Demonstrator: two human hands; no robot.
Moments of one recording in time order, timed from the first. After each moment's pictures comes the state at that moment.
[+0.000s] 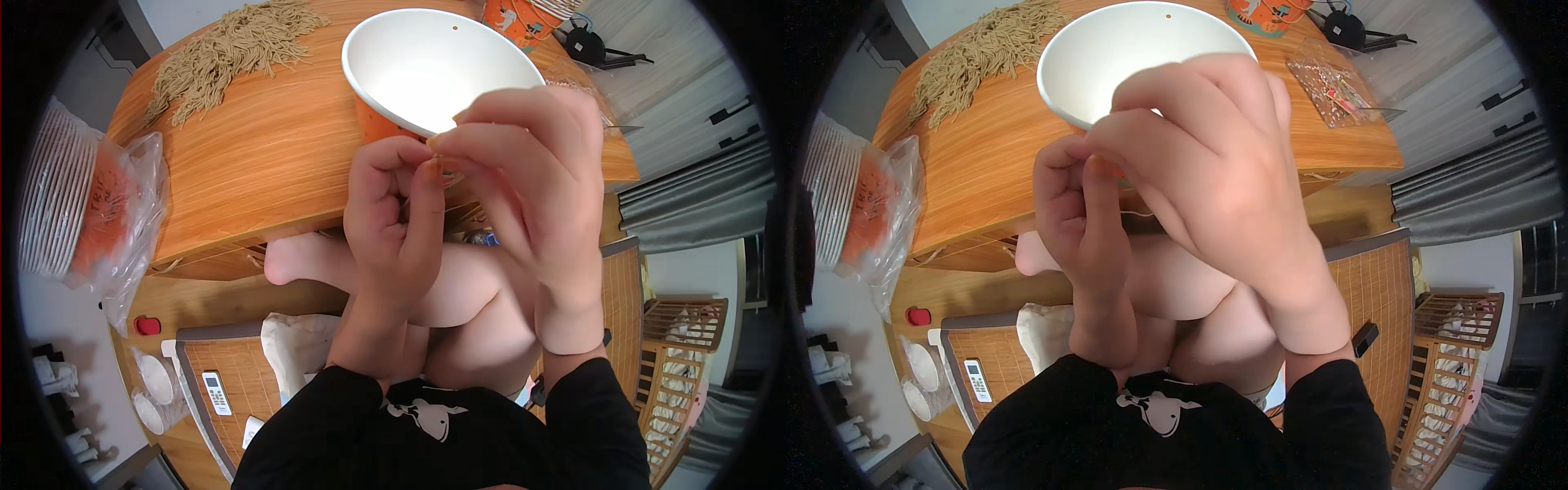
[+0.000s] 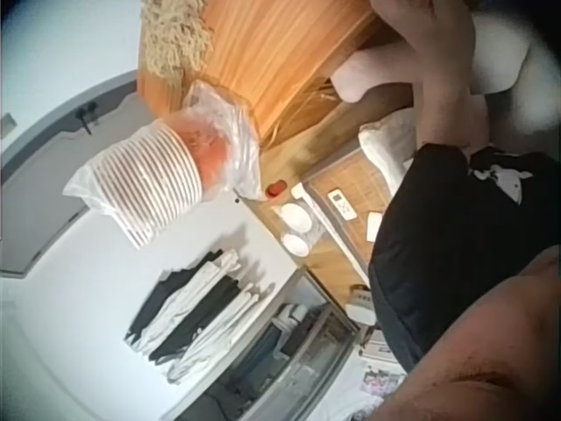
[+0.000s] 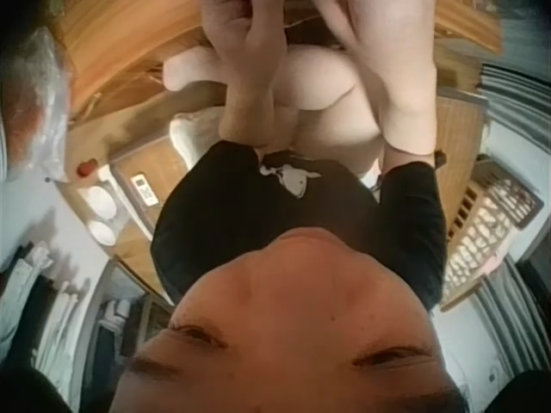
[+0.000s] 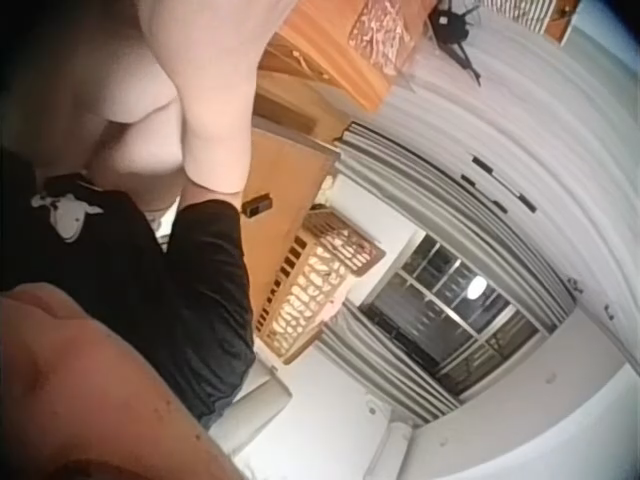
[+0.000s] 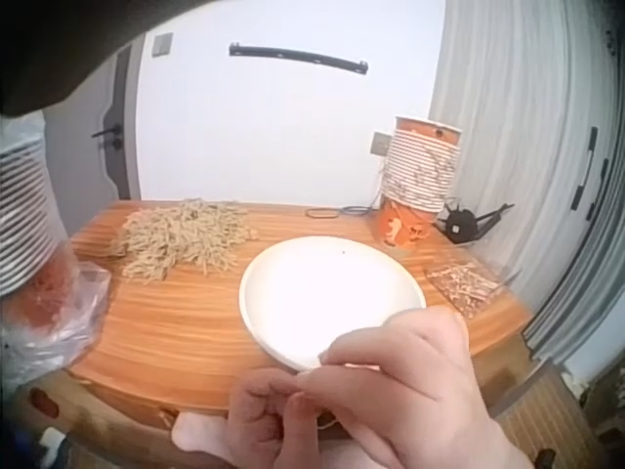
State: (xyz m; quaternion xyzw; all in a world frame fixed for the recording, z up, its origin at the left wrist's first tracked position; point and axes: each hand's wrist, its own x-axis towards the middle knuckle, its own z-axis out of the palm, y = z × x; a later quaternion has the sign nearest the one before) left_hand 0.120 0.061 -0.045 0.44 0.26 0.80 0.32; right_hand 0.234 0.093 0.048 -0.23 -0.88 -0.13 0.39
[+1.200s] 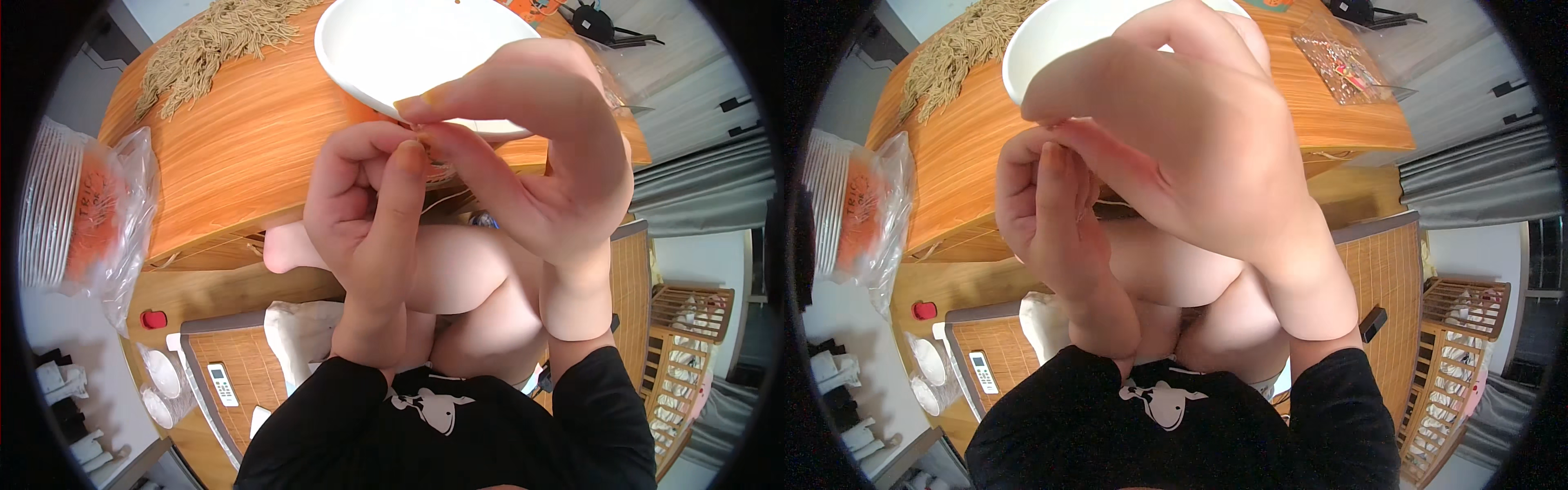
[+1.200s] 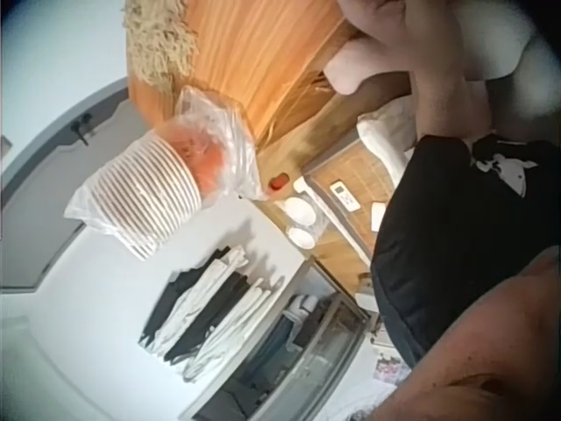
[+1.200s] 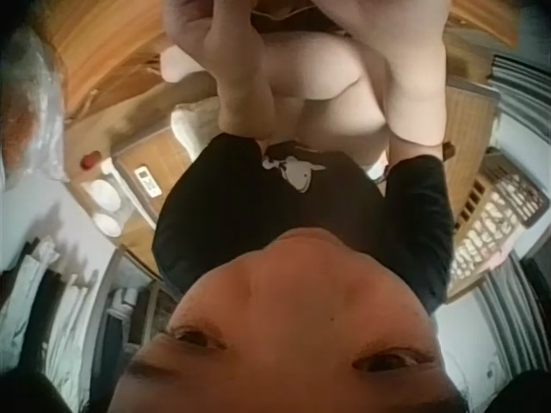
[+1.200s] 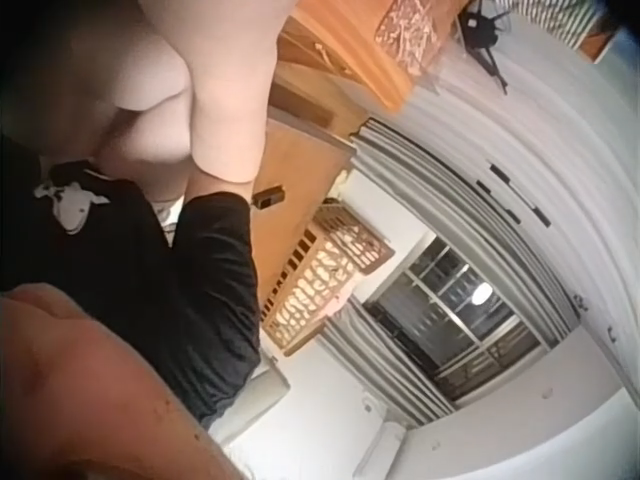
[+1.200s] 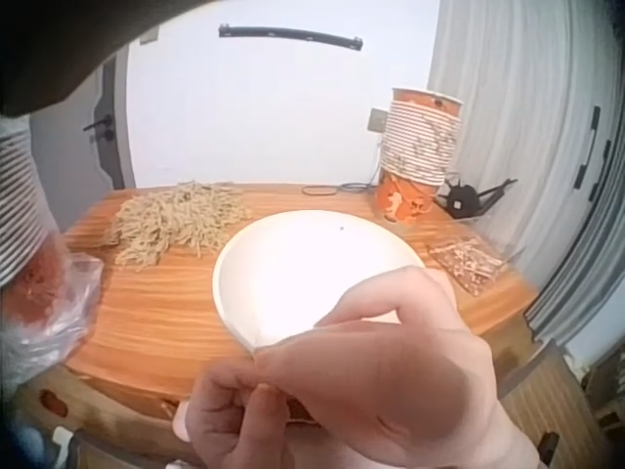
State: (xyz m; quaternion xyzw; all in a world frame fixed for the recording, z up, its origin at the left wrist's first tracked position) left_hand 0.110 0.055 -0.038 0.38 0.23 0.82 0.36; right_hand 0.222 0.097 0.055 -0.17 -0.90 -0.06 0.39
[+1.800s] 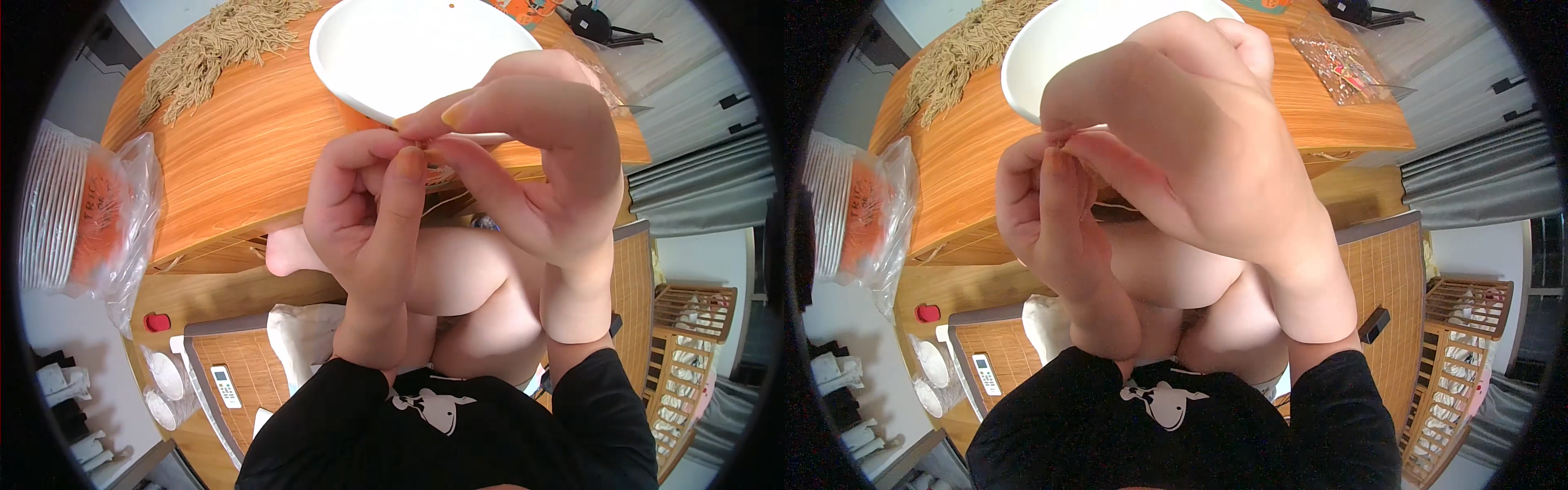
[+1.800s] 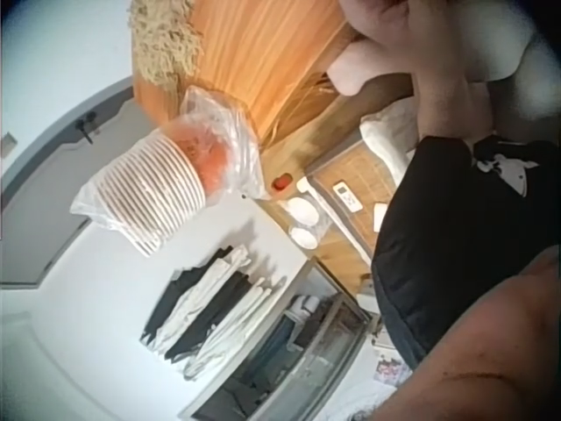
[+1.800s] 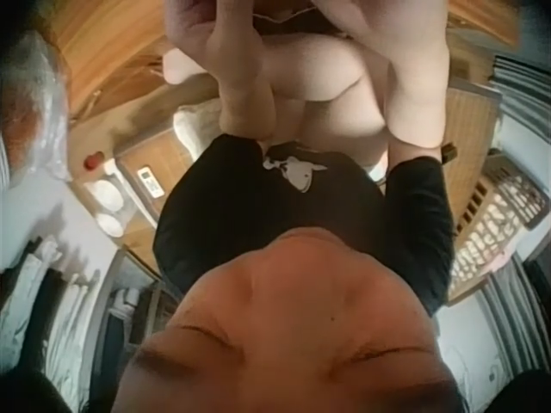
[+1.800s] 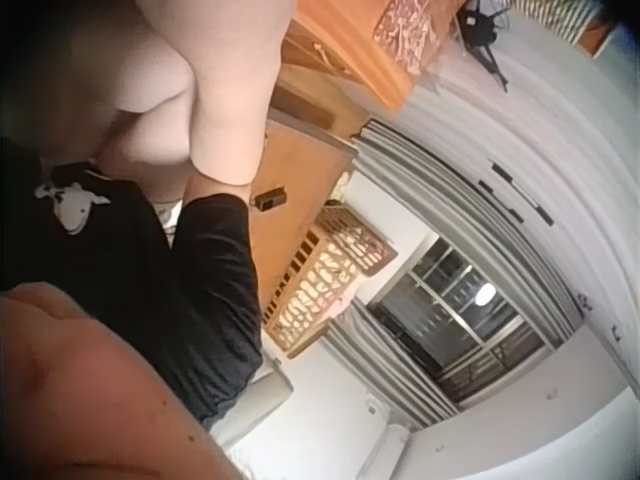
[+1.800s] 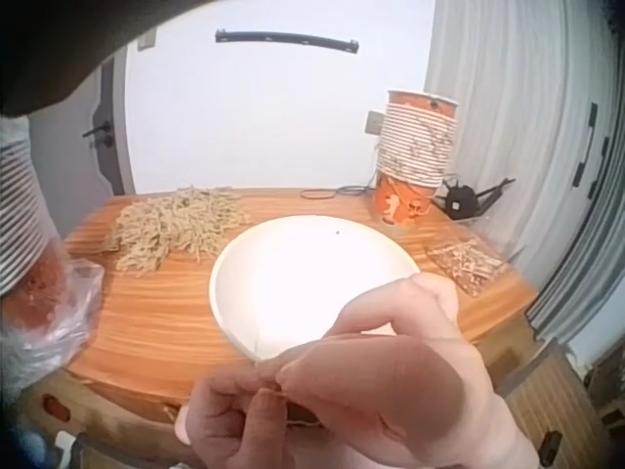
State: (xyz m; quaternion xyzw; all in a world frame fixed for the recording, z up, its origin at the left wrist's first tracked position) left_hand 0.114 0.053 -0.035 0.37 0.26 0.83 0.34; right_hand 0.229 0.104 0.051 -0.14 -0.91 0.00 0.40
